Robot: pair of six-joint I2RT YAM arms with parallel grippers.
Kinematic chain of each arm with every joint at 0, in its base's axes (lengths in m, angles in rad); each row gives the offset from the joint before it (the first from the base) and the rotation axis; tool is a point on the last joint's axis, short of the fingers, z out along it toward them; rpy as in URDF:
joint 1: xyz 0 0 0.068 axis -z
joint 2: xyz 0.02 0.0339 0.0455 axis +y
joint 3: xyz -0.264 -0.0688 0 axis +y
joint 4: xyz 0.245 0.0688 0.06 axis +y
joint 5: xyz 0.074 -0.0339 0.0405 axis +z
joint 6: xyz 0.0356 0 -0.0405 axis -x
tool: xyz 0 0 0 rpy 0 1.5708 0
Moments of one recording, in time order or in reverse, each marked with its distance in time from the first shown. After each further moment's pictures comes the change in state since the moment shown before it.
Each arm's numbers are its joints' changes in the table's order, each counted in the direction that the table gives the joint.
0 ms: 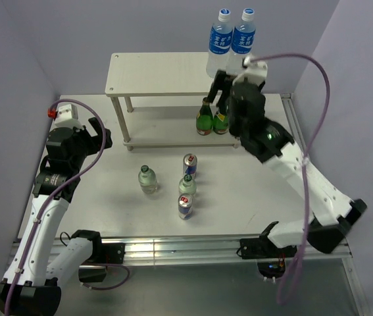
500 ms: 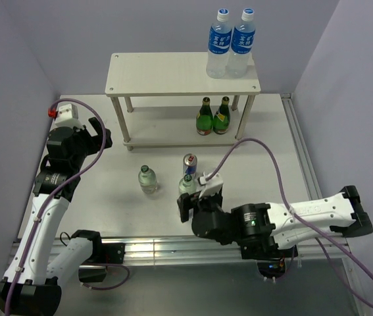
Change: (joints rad) left arm -0.004 0.008 0.000 0.000 0.000 0.000; right arm -0.919 -0.324 0.718 0.164 -0.295 -0.469
